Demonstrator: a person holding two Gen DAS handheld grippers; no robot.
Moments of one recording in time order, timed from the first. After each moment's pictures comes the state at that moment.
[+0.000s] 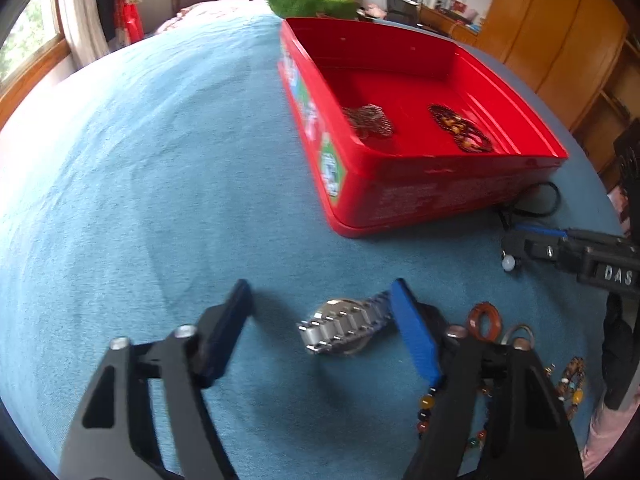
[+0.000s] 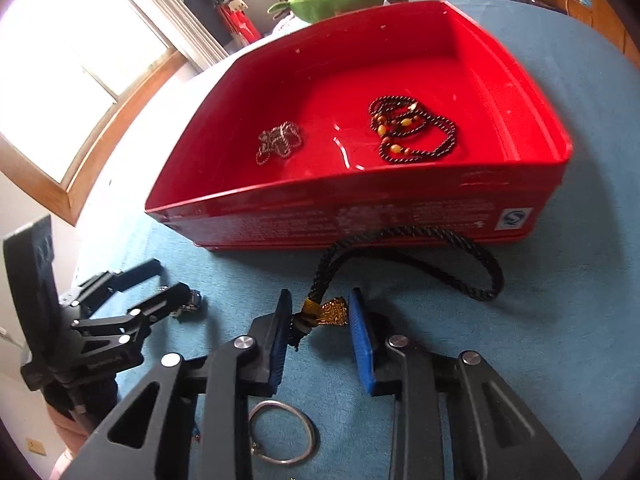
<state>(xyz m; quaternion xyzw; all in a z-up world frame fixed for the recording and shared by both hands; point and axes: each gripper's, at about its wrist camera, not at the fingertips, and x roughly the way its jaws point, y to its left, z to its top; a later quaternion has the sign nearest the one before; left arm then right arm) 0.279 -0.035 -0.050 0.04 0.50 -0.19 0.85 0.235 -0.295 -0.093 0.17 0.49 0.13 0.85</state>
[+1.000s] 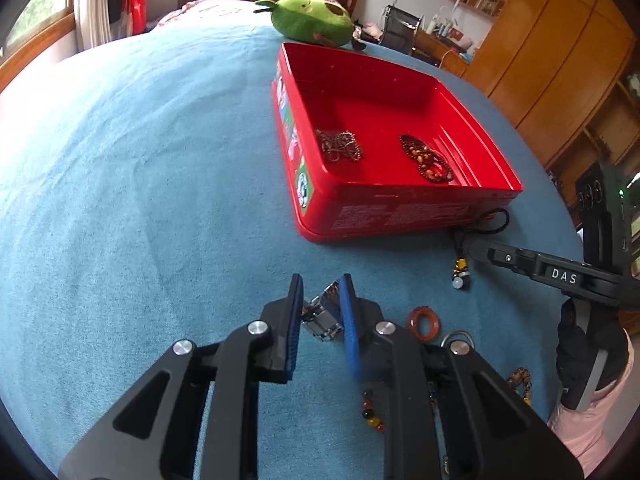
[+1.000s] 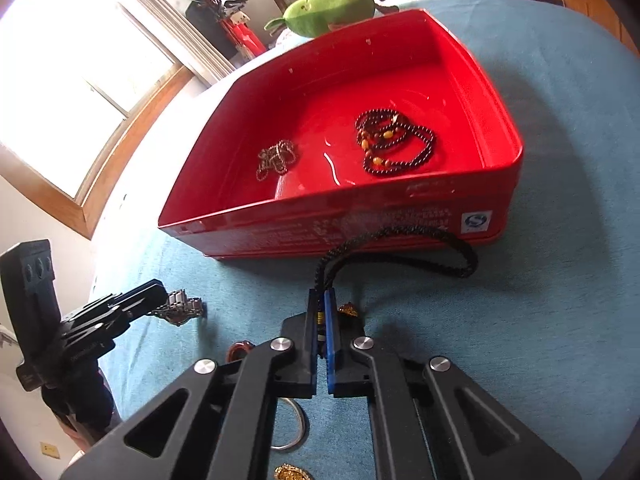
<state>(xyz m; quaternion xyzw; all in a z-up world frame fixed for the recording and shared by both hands) 0.263 -0.027 -0.022 -0.03 0.49 -0.20 0.85 0.233 -0.311 -0.094 0.19 0.48 0.14 0.84</state>
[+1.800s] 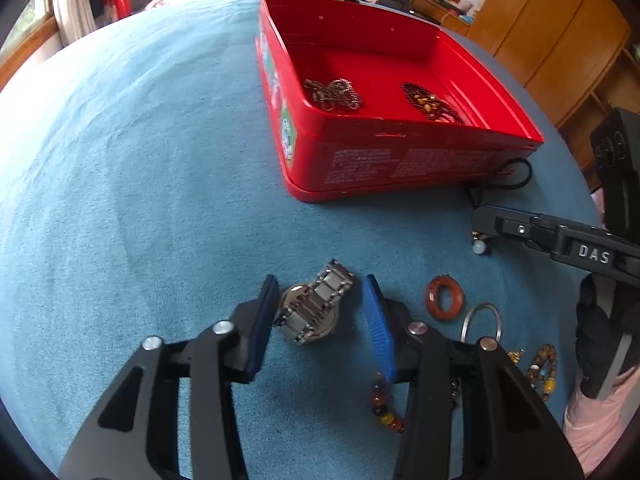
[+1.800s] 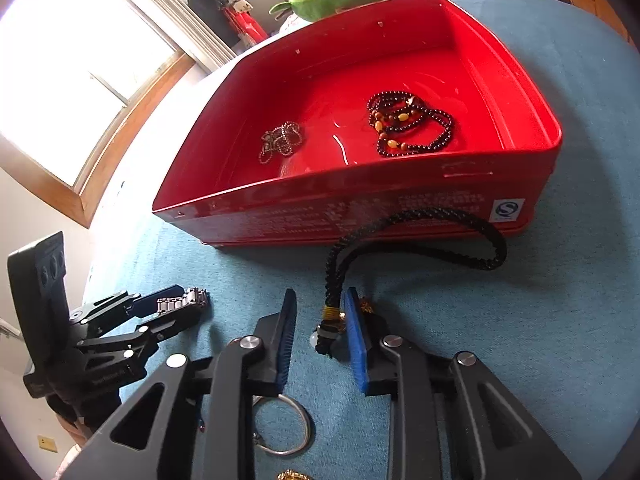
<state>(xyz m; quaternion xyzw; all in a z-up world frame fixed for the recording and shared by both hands) 0.276 -0.058 -0.057 0.02 0.53 -0.20 0.82 0.243 -0.297 -0.104 0.18 0.50 0.15 0.84</state>
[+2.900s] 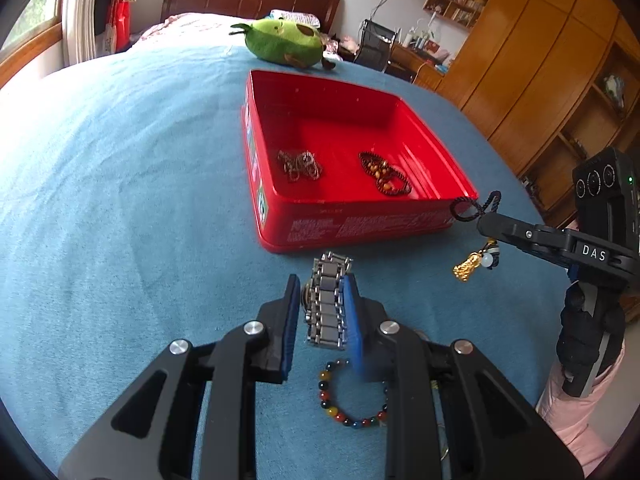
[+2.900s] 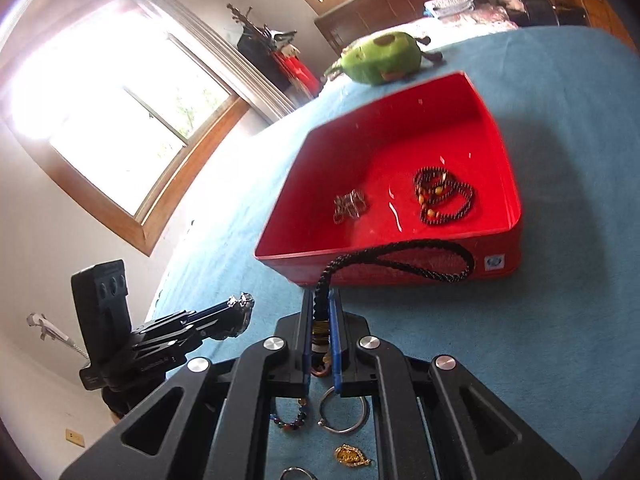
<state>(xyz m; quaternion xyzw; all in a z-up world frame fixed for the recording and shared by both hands) 0.251 -0.038 0.002 -0.05 0.46 -0.24 0.86 0.207 -0.335 -0.026 0.24 0.40 0.23 0.86</state>
